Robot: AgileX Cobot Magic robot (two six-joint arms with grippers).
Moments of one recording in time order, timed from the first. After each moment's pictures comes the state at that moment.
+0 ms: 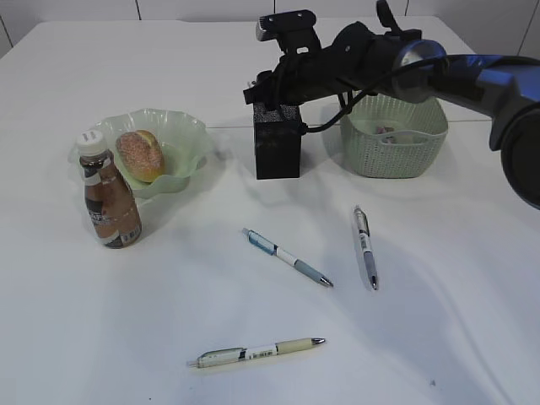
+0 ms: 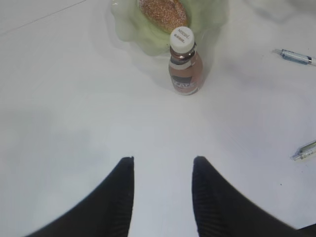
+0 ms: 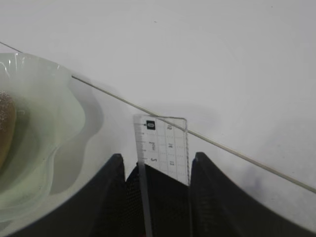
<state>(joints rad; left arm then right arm) -0.47 1.09 -1.32 0.29 1.26 -0.21 0.31 2.49 -2.19 0.59 0.39 -0.64</state>
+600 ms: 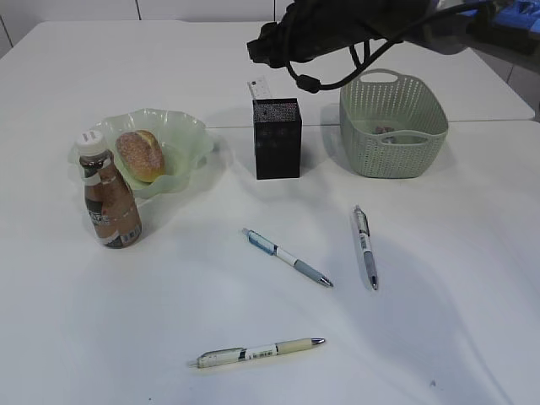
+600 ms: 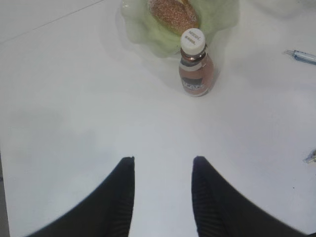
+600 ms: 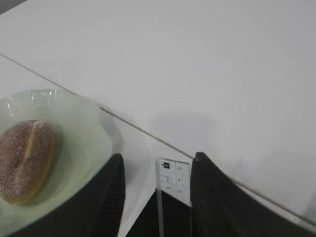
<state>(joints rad) -0.47 1.09 -1.32 0.32 1.26 -0.21 0.29 2.37 -2.19 0.58 0.49 -0.64</state>
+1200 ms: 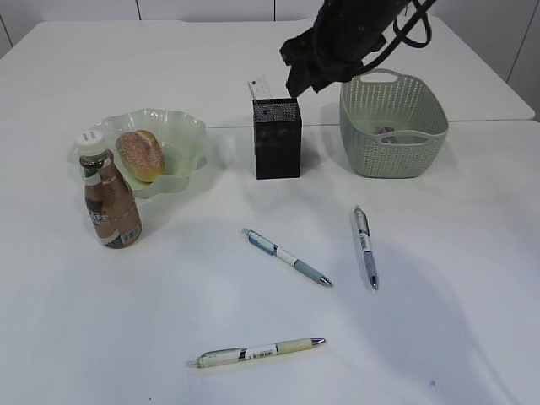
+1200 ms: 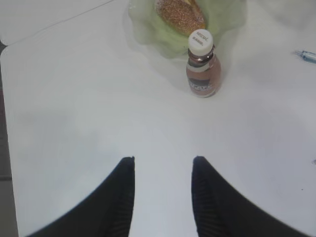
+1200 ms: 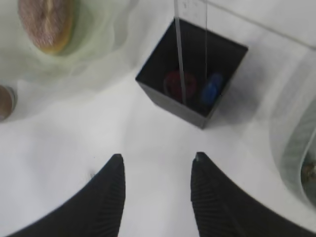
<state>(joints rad) -0.47 1.09 -1.32 0.35 1.26 -0.21 0.27 2.24 -2.19 0.37 1.00 -0.40</state>
